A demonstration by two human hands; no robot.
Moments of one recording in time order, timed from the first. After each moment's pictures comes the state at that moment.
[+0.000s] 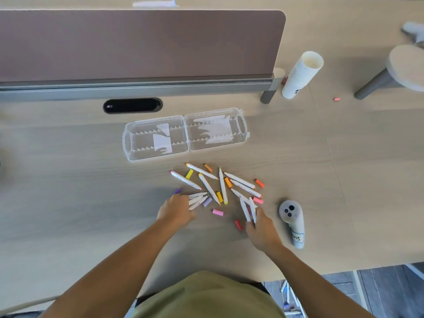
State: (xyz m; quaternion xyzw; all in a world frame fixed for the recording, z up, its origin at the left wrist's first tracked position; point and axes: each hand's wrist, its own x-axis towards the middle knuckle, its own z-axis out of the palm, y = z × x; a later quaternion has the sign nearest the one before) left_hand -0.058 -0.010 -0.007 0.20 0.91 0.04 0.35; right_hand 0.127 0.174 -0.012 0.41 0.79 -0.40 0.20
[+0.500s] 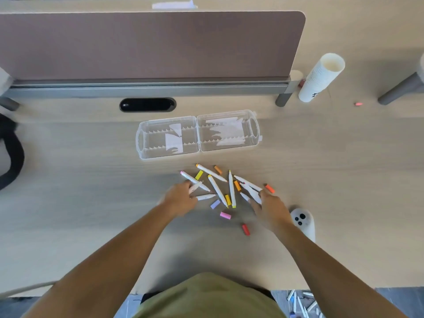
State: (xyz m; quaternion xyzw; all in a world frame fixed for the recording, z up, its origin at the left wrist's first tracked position) left_hand -0.094 -0.010 0.007 0.15 0.91 0.12 0.37; right_hand 0.070 0.215 -0.008 0.31 0.90 -0.23 0.21
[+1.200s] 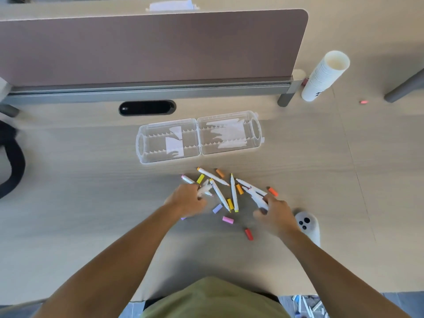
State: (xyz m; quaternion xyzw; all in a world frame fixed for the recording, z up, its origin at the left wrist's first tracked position) left_hand -0.101 0.007 0.007 0.21 0.90 0.09 0.38; right_hand 0.073 0.216 0.003 0.36 0.86 -0.31 0.19
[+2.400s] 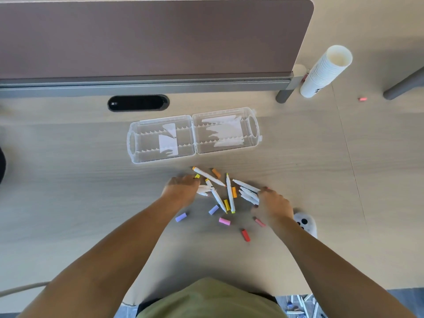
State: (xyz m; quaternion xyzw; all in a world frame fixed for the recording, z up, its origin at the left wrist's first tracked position) left_hand -0.130 0.025 -0.013 0.40 0.86 -0.13 0.29; right_hand 0.039 0.227 -0.003 0.29 0.90 -0.14 0.29
